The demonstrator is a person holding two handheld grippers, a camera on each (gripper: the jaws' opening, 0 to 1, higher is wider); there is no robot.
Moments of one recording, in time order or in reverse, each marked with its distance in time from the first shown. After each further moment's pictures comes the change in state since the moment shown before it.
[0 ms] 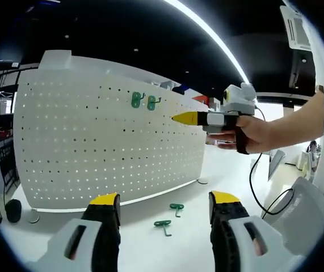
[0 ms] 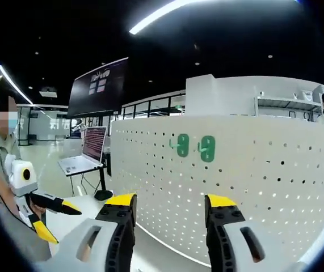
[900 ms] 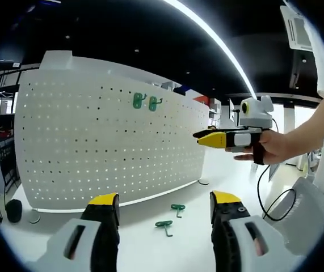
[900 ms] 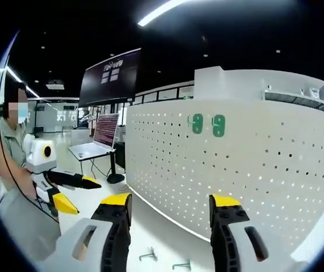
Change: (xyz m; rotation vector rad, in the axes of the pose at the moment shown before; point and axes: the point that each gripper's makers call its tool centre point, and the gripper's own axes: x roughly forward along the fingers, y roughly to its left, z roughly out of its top) left arm 0.000 0.002 0.001 -0.003 -0.006 0.005; right arm -0.041 0.026 -0.037 -0.005 0.072 0.054
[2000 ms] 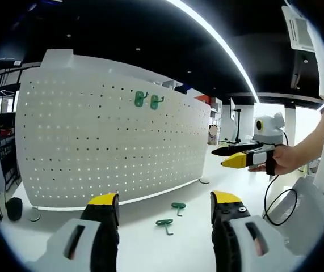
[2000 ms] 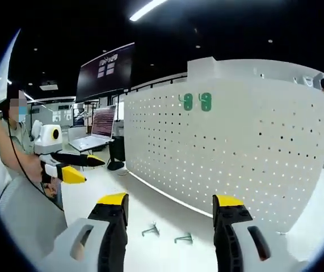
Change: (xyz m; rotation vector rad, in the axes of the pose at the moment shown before) left arm 0.000 0.002 -0.003 -0.010 0.010 0.008; right arm -0.044 -0.004 -0.048 0.053 0.065 -0.035
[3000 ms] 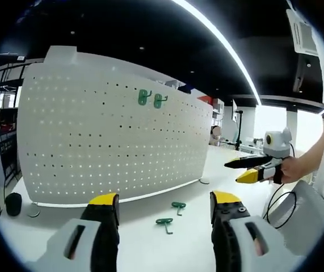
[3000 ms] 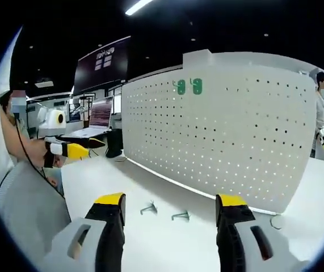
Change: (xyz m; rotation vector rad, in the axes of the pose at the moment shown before) left arm -0.002 0.003 -0.002 -0.026 0.005 0.008; right arm -0.032 -0.004 -0.040 0.022 0.061 -0.033
